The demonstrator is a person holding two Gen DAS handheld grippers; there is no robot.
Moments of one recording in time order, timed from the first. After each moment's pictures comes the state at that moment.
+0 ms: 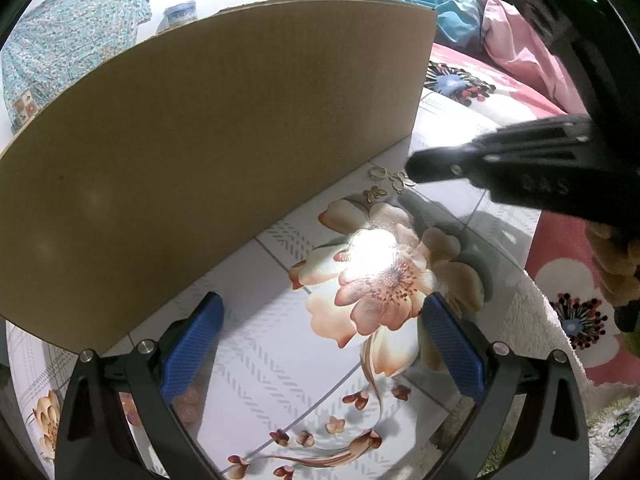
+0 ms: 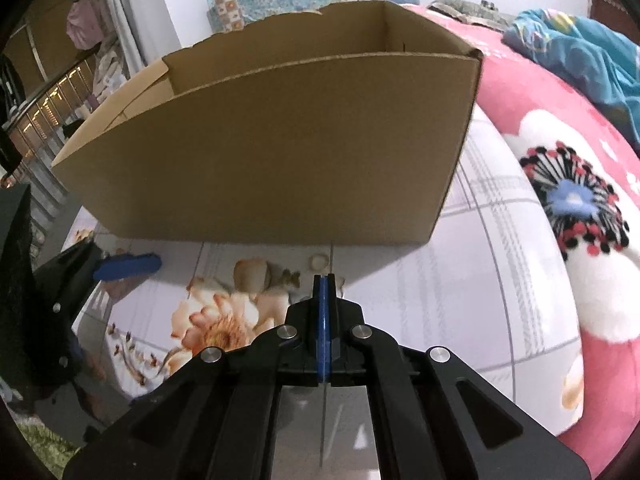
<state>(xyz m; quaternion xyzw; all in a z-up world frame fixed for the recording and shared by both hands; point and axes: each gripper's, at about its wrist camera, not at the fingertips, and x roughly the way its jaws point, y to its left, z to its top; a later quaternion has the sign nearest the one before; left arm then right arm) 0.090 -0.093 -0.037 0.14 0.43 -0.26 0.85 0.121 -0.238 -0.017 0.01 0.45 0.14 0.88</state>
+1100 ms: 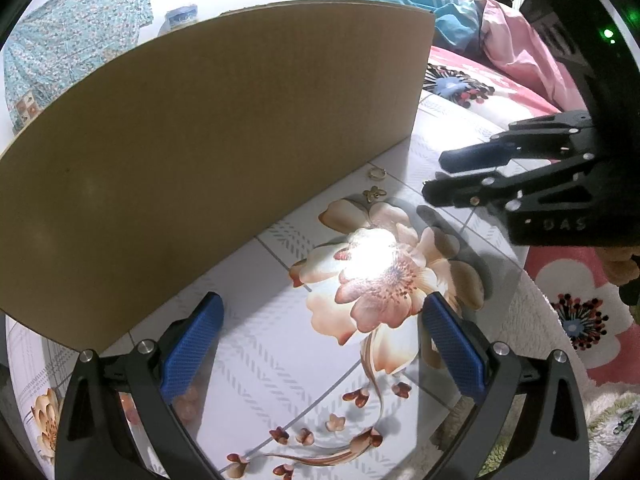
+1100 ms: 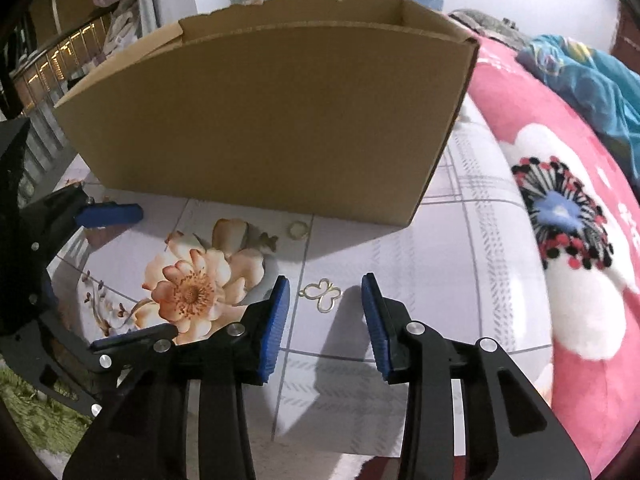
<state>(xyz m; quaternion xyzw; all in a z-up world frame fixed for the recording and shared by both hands) 0.088 -0.094 -0.037 0.14 0.43 -0.26 0.85 0.100 -0.253 -0.030 -0.07 0.46 0.15 0.87</state>
